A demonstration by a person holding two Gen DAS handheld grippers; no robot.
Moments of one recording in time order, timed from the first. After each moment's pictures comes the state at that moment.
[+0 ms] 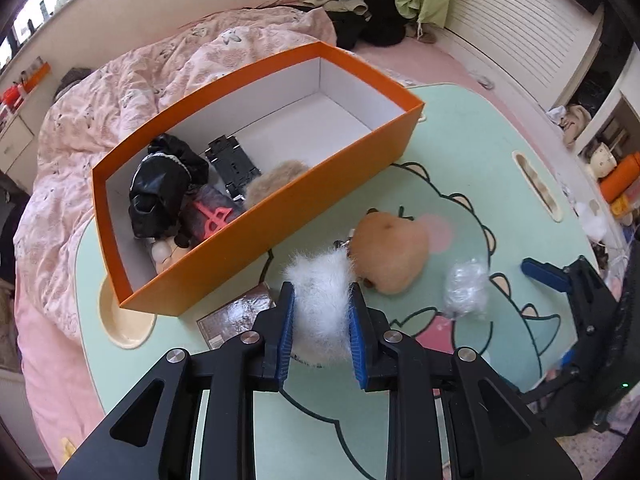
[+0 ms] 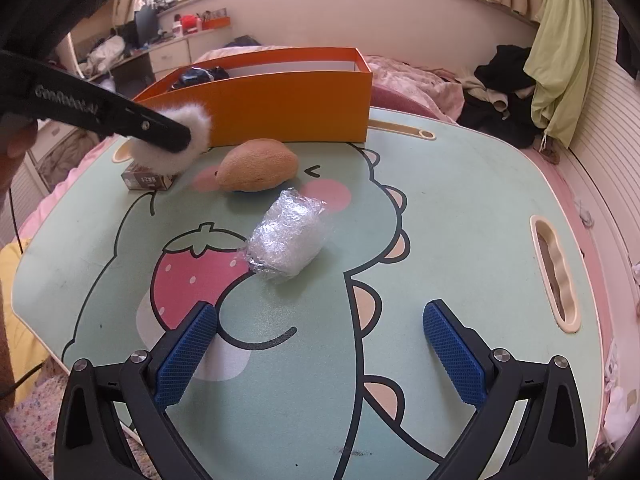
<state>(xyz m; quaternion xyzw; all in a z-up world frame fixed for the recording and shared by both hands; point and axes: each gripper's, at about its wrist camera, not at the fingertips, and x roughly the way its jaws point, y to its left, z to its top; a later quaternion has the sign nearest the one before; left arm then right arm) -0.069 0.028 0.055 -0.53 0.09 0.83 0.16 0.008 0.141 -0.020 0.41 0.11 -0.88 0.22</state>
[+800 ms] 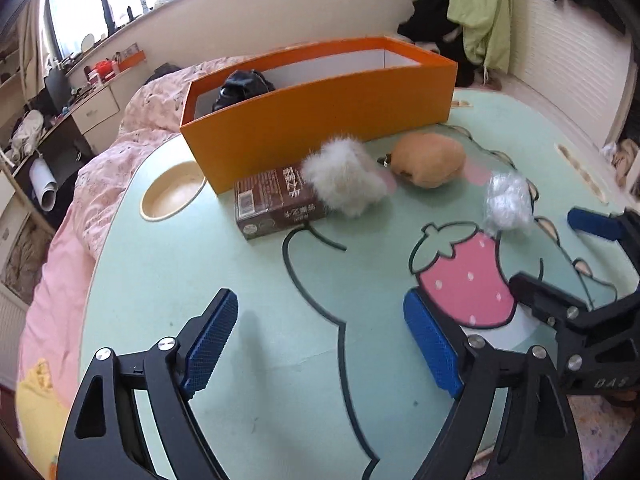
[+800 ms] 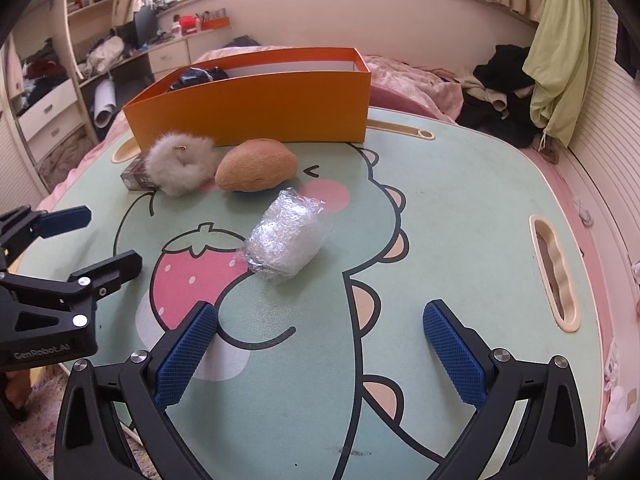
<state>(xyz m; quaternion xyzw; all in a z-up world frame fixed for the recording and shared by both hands) 0.027 0.015 0.005 -0.42 0.05 0.90 0.02 0.007 0.141 -0.021 0.41 0.11 -0.88 0.21</state>
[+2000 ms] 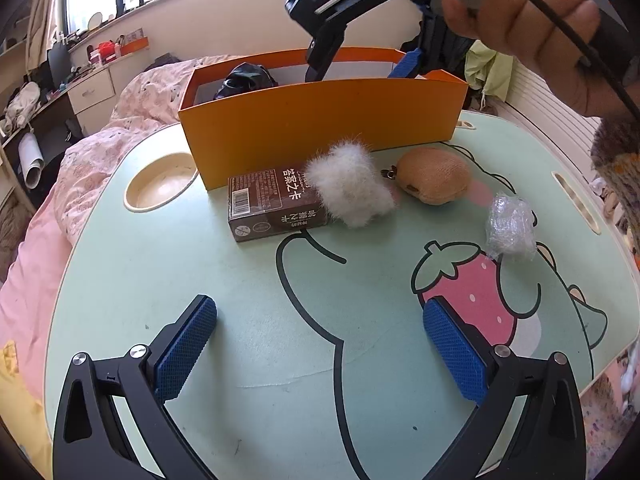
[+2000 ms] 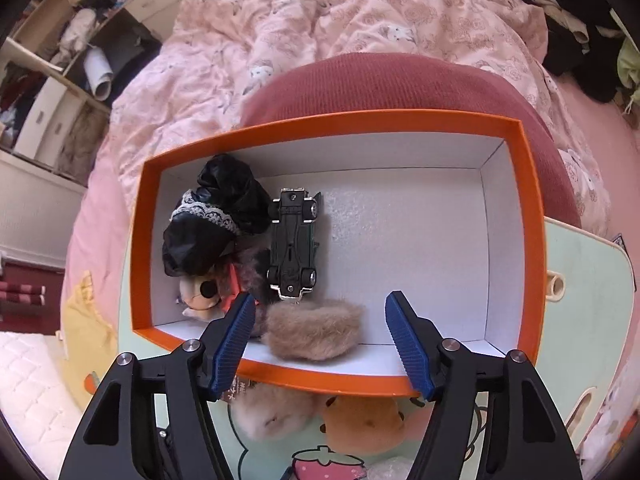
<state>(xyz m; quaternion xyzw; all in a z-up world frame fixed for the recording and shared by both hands) 0.025 0.004 -0.007 -0.42 0.00 0.91 0.03 -0.198 -0.018 0.030 0.65 0.09 -0.71 0.25</state>
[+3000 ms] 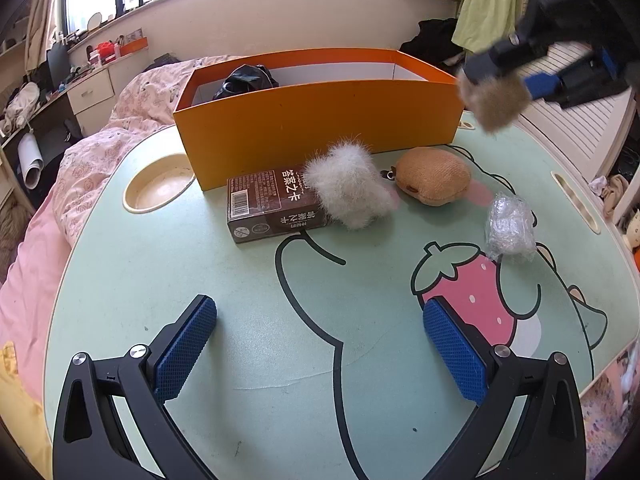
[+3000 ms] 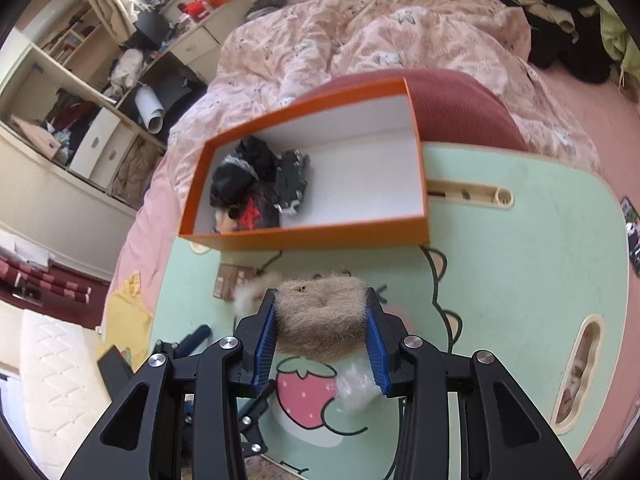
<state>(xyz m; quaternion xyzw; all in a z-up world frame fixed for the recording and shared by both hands) 0.022 0.003 -0.008 -0.42 0.00 0.91 0.03 -0.126 0.113 0.058 0.58 -0.02 -0.75 0.32</state>
